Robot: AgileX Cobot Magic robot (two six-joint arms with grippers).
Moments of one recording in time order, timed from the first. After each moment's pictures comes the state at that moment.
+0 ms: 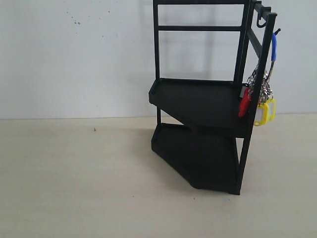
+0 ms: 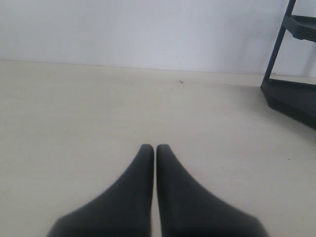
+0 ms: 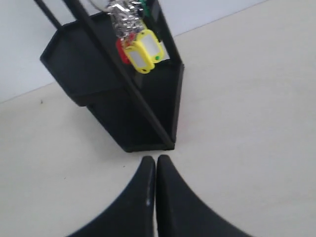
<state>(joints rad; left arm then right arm) 0.00 0.00 0.00 -0.15 0.29 0.07 0.24 0.52 -0.55 -0.26 0.60 0.76</state>
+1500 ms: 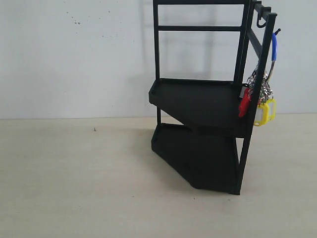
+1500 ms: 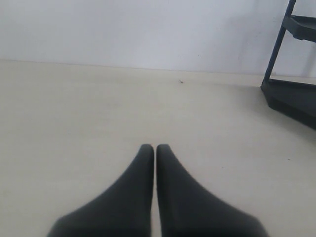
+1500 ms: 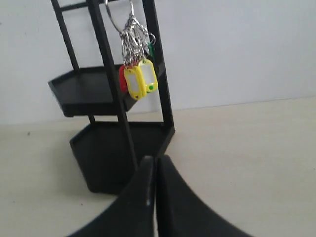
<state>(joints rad) 0.00 0.00 0.00 -0.15 0.29 0.07 0.03 0.00 0.00 0.10 0.14 0.07</state>
